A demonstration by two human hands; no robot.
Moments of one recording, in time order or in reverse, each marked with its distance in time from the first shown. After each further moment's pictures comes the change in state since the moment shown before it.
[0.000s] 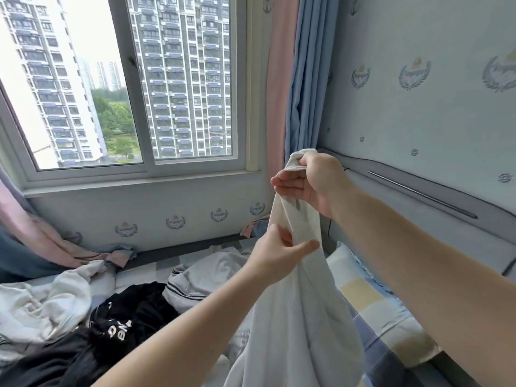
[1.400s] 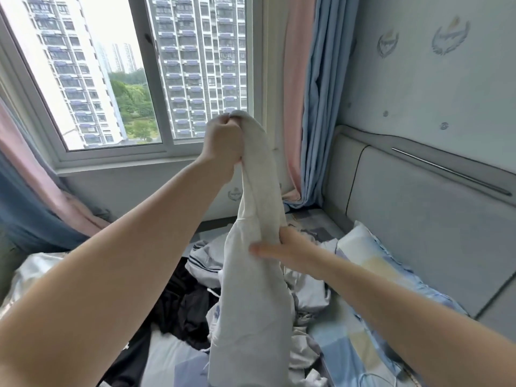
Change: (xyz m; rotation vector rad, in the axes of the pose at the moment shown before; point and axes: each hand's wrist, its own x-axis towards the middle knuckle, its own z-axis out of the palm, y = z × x) left_hand 0.056 0.041 -0.138 -0.562 0.449 0.108; right_hand -0.060 0.151 0.027 -0.591 -0.347 0.172
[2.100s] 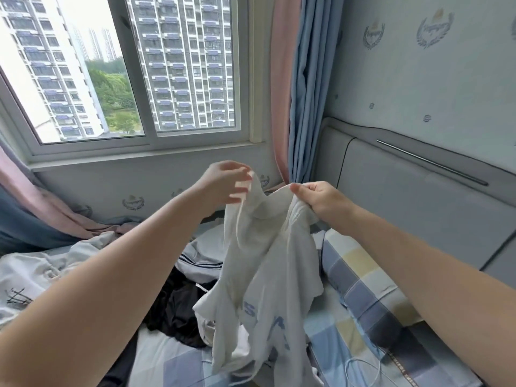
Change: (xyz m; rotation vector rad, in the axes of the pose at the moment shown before) left_hand -0.028 -0.062 -0.021 0.263 -0.396 -0.328; right_hand -0.005 -0.011 -0.093 0.059 0.229 -0.082
